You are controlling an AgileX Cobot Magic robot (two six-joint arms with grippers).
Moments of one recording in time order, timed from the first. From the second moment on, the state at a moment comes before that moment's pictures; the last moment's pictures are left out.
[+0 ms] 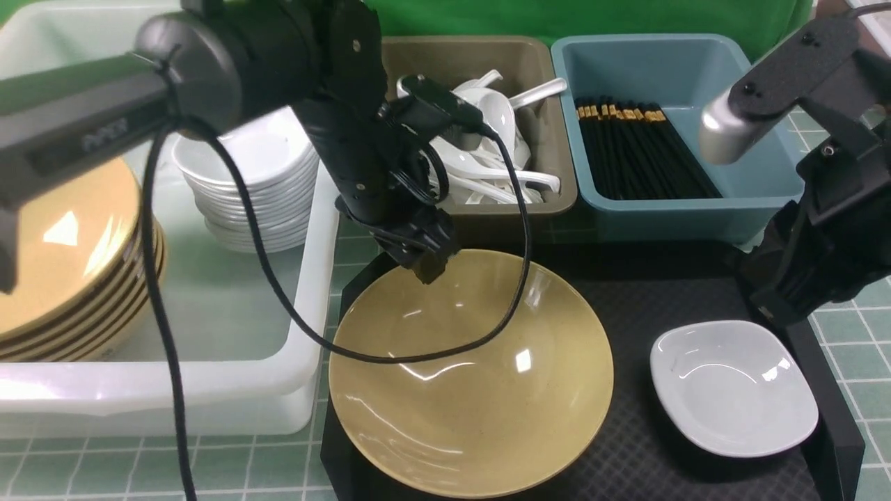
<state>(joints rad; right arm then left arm) 0.52 1.25 -1.22 -0.09 1.14 -0.14 -0.48 1.93 -1.60 -0.12 1.06 0.42</state>
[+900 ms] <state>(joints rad) 0.52 1.25 -1.32 0.05 1.07 -0.31 -0.52 1.83 -1.60 -0.16 1.19 0.27</state>
